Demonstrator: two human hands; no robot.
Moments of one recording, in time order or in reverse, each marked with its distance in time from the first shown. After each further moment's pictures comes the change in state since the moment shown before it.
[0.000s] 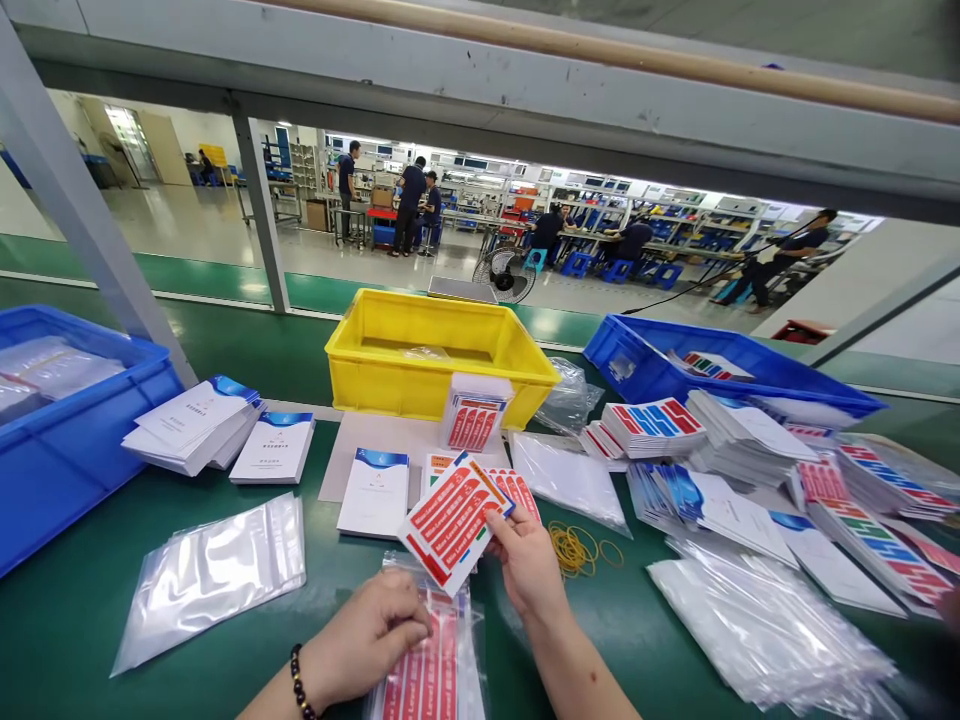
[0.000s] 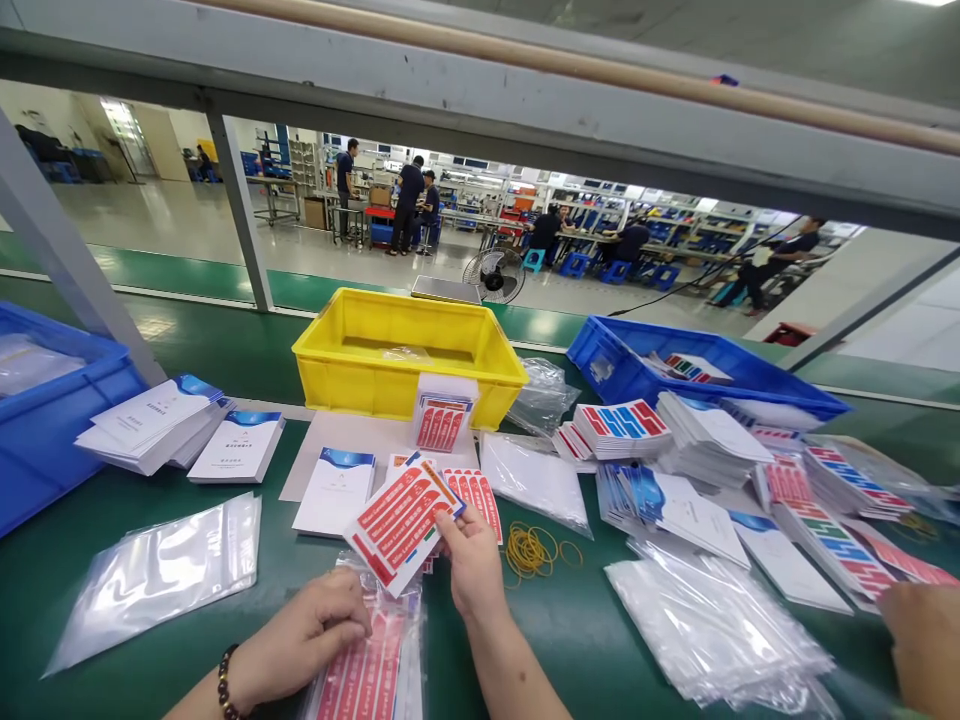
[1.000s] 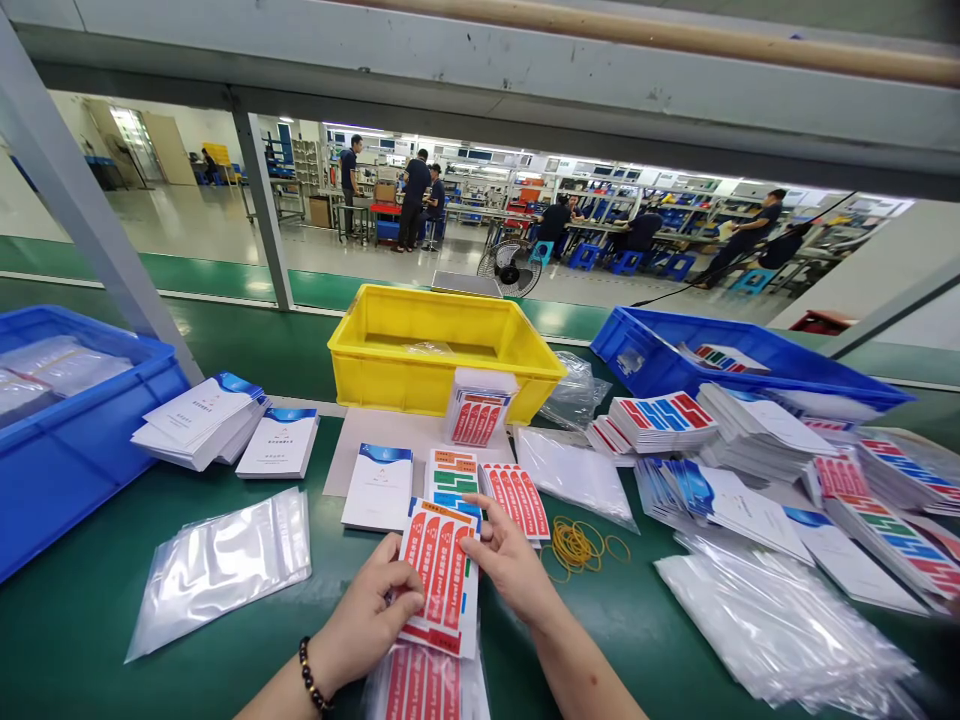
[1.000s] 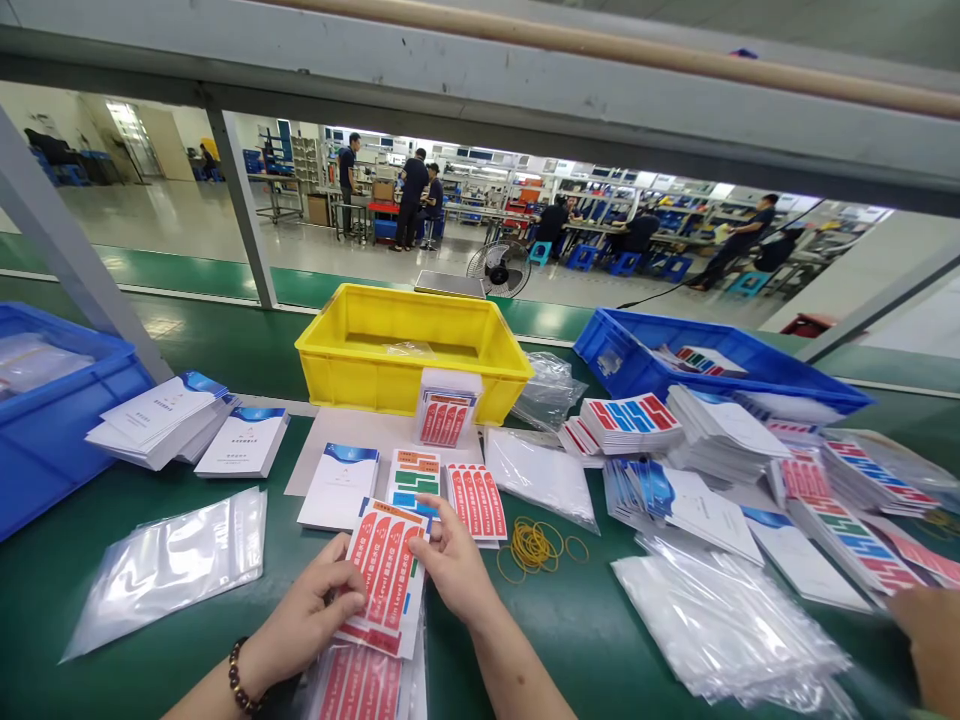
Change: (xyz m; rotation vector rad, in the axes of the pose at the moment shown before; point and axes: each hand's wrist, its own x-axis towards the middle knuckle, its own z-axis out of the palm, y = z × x) left_hand 0.001 -0.009 0.008 -0.242 0.201 -0.030; right_hand -0.015 0.004 0.007 -0.102 -0.396 0.091
